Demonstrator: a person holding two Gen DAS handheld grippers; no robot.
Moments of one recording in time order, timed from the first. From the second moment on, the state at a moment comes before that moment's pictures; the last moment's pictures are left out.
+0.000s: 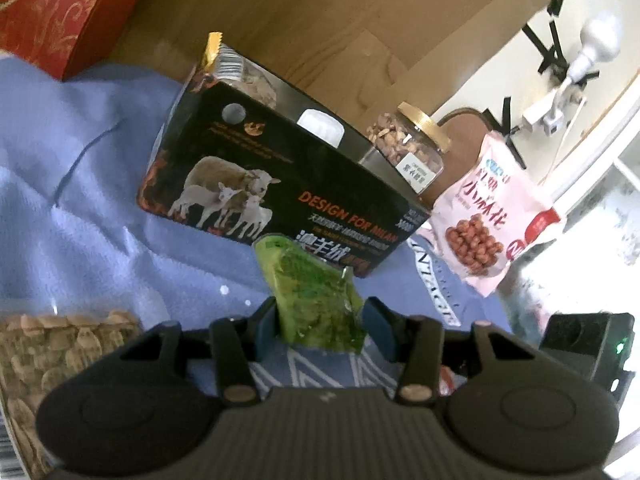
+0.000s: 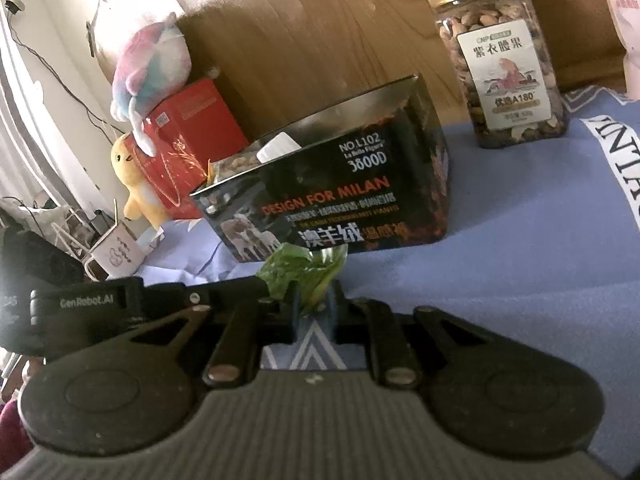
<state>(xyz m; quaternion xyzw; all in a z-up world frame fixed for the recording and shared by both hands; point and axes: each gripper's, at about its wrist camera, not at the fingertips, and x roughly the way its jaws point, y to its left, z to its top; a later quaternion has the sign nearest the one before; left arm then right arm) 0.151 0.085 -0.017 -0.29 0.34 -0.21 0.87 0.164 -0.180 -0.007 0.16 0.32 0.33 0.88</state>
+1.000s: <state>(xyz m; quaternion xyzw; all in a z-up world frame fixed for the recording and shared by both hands) 0.149 0.088 -0.018 -0.31 0.34 -0.22 0.86 0.144 -0.154 -0.005 0.04 0.30 0.34 0.89</state>
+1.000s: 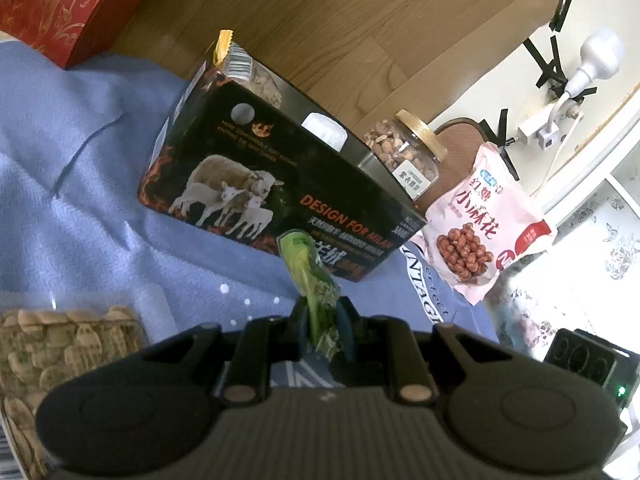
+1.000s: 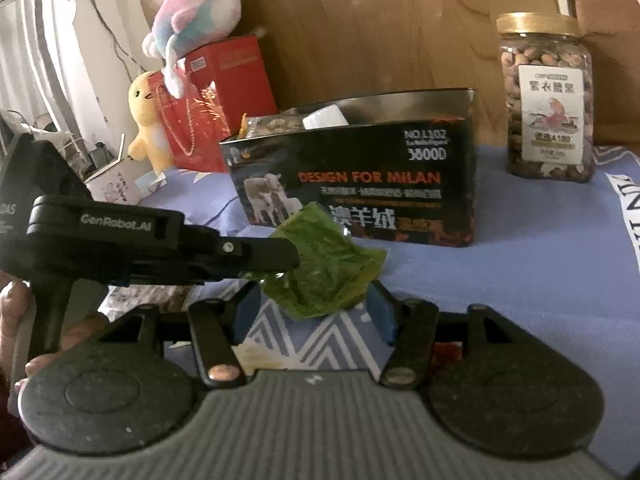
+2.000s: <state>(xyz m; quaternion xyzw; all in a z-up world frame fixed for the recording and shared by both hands) 0.149 0.081 -0.017 -0.29 0.34 -0.22 0.86 0.133 -0.128 -0.007 -0.06 0.27 0.33 0.90</state>
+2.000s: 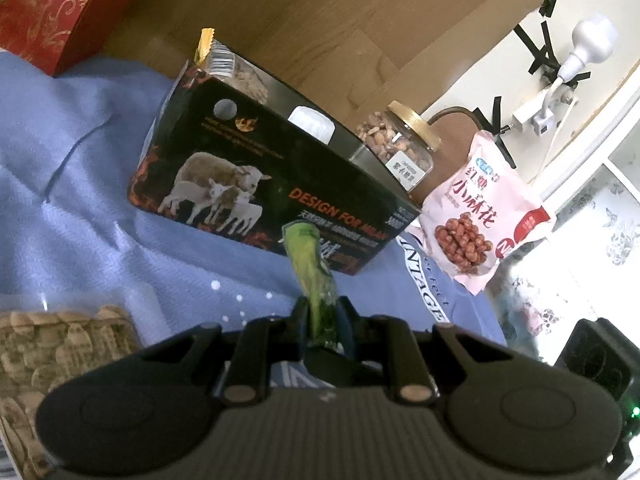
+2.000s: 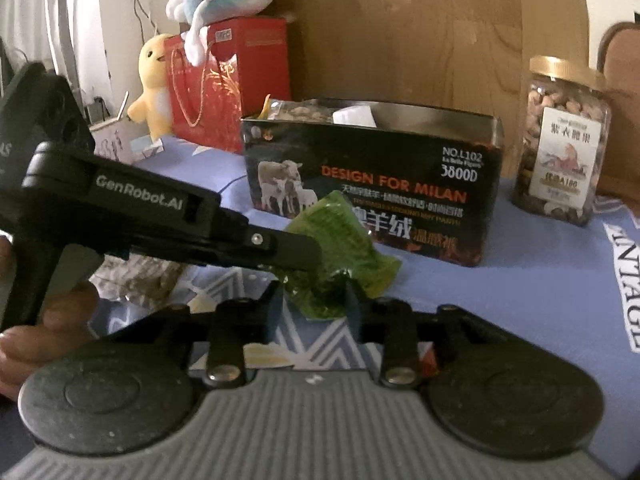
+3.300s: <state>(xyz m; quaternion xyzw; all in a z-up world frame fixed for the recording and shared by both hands) 0.144 0.094 -0.014 -0.34 0.32 -0.22 0.86 0.132 -0.133 -0.007 -0.05 0.27 0.29 0.92</state>
